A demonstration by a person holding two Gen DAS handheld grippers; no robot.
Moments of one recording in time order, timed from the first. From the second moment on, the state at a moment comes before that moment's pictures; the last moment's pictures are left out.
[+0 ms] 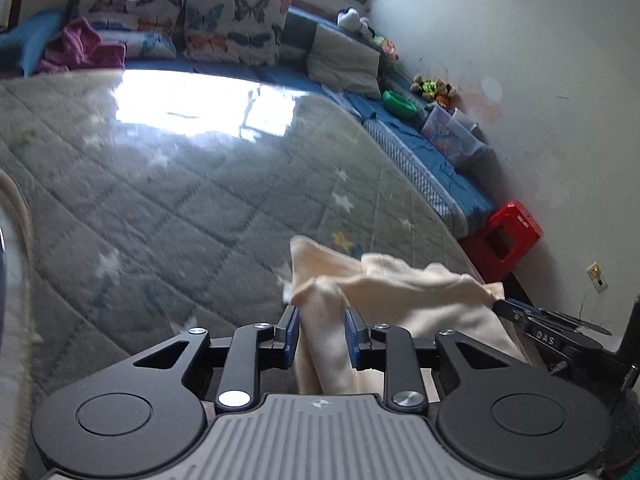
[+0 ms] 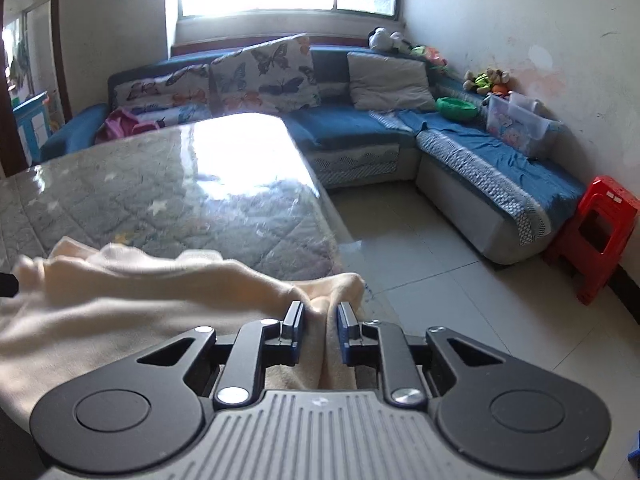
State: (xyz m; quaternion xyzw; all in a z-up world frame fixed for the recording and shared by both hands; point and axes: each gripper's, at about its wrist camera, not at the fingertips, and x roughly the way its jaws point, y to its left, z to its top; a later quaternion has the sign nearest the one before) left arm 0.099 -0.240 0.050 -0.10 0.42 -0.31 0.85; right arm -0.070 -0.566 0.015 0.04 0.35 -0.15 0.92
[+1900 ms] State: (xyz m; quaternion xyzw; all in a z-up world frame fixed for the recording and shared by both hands) left arm 0.059 -0.271 0.048 -0.01 0.39 -0.35 0.85; right arm -0.111 -0.496 0.018 0.01 0.36 -0.06 0.93
